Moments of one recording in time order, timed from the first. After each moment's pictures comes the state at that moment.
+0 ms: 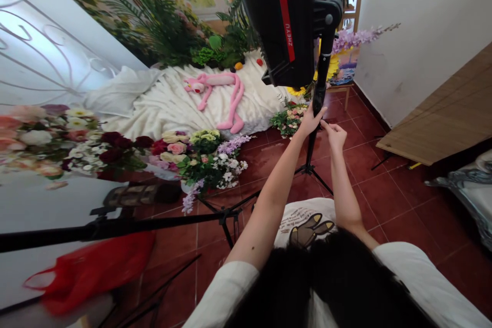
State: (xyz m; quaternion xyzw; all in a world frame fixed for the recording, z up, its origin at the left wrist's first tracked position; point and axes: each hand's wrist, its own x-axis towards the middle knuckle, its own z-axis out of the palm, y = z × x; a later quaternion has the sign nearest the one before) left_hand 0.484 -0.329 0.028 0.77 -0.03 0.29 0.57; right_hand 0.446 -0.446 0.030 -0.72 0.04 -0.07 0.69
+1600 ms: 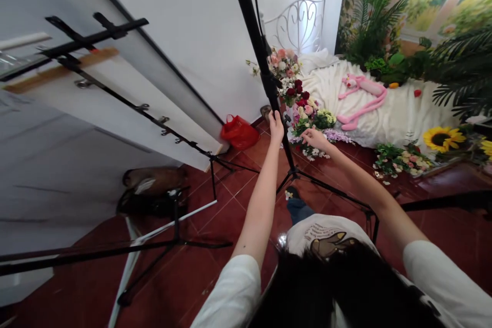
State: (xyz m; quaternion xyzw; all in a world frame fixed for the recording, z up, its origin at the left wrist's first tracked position) left_hand 0.001 -0.008 0.030 0.53 0.50 0.60 0.32; right_hand 0.174 -0.089 0.044 -0.58 -0.64 0.38 0.33
